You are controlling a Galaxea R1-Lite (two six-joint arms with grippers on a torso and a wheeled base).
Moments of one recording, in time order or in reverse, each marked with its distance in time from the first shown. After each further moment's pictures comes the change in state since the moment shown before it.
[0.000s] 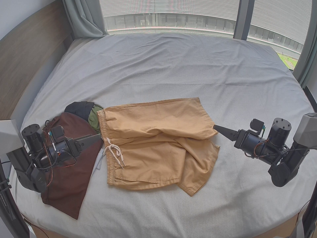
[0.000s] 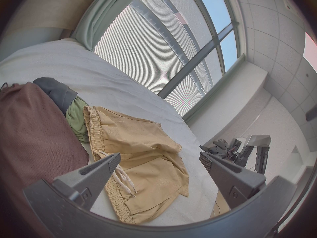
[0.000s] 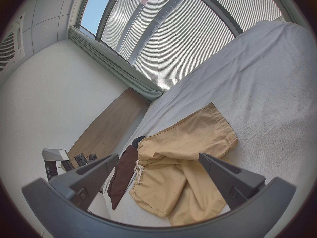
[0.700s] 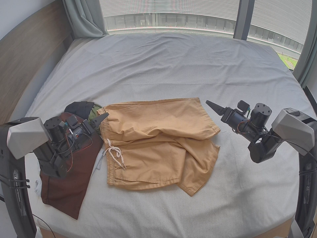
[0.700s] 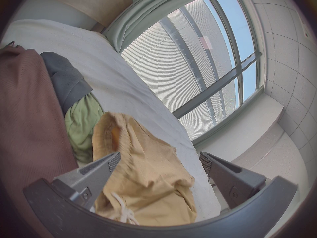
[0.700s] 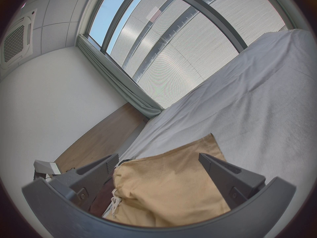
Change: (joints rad) left arm -0.069 0.273 -0.399 0.001 0.270 -0.314; right arm -0.053 0.307 -0.586 0.090 -0.031 0.024
